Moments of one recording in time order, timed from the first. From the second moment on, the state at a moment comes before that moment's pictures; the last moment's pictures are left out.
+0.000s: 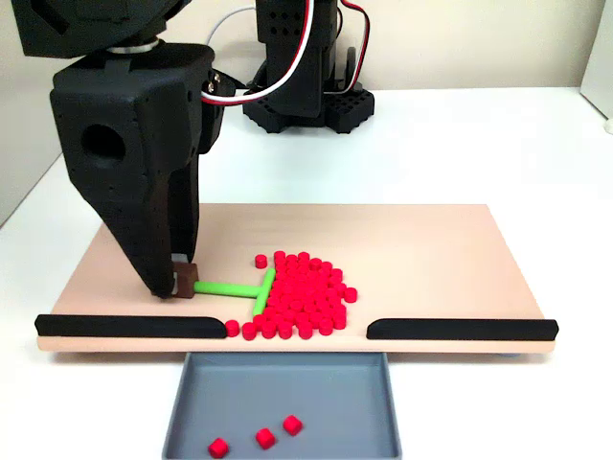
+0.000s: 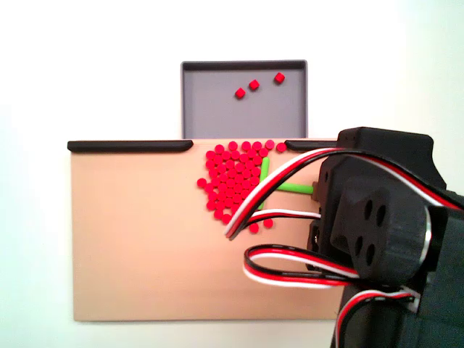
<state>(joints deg) 15.1 55.8 59.5 84.6 -184.2</state>
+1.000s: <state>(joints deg) 20.4 71.9 71.9 84.6 -184.0</state>
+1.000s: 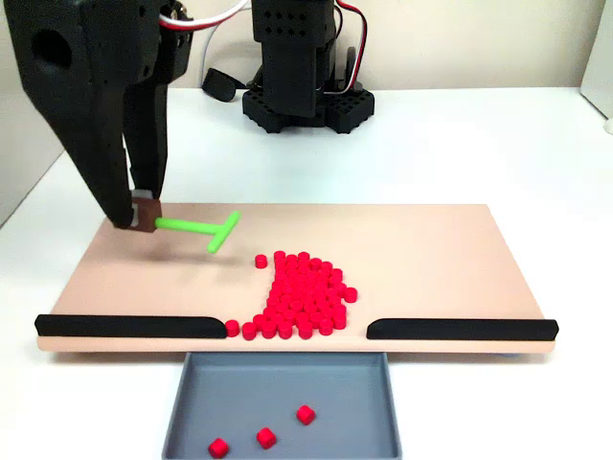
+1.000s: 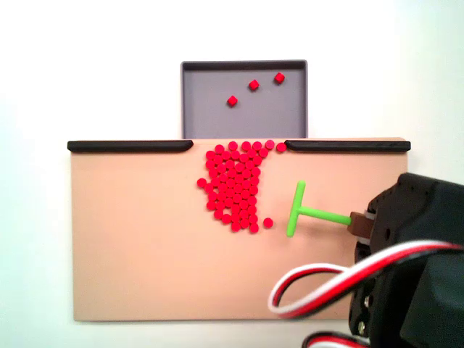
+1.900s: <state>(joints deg) 2.0 107.8 105.8 84.7 -88.9</state>
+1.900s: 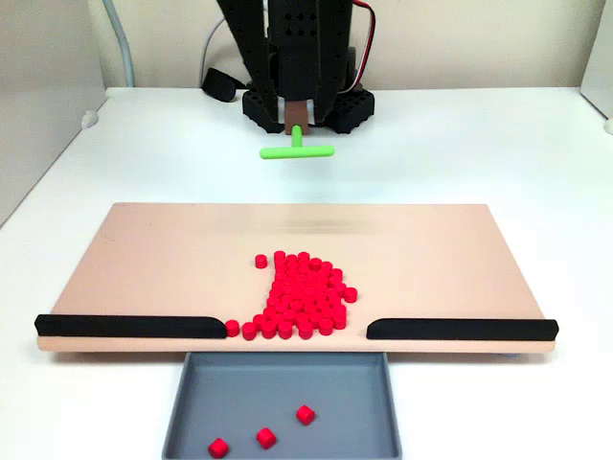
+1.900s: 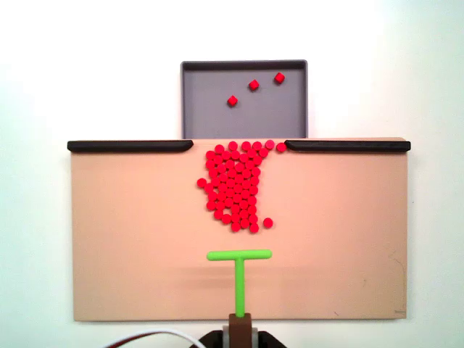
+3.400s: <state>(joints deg) -0.2 105.0 105.8 84.3 -84.1</state>
